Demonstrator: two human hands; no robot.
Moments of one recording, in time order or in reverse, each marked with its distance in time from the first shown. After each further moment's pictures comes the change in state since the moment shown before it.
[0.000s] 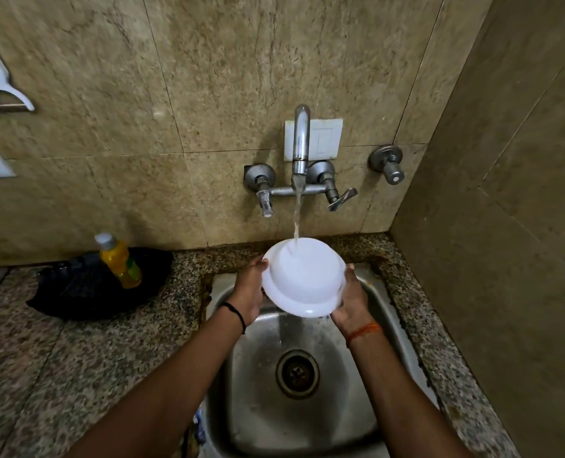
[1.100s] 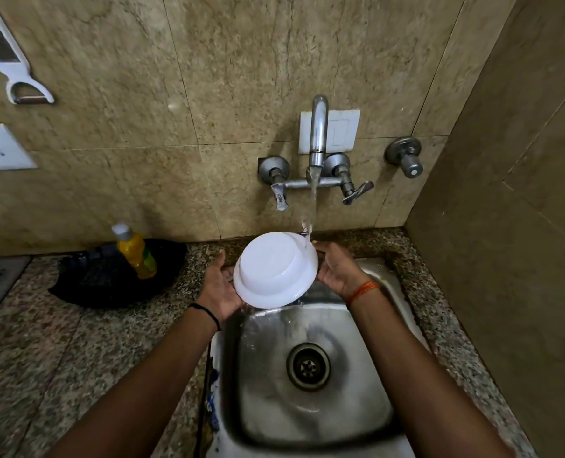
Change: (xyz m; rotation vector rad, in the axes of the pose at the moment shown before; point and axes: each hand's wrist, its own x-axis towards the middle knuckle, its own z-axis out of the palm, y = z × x) left_hand 0.020 0.004 -0.079 -0.407 0.065 -0.193; right_hand 0.010 -0.013 0.059 -0.352 -0.281 0.042
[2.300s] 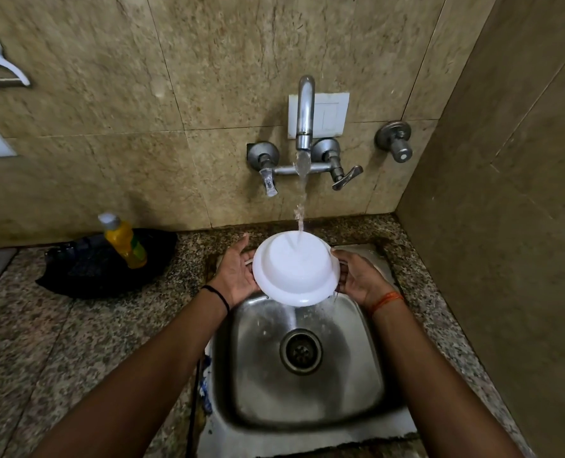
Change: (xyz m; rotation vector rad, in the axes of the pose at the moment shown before) left_hand -0.006 -0.020 0.036 0.114 -0.117 -0.098; right_hand -0.012 0.023 -0.077 -0.100 0.099 0.104
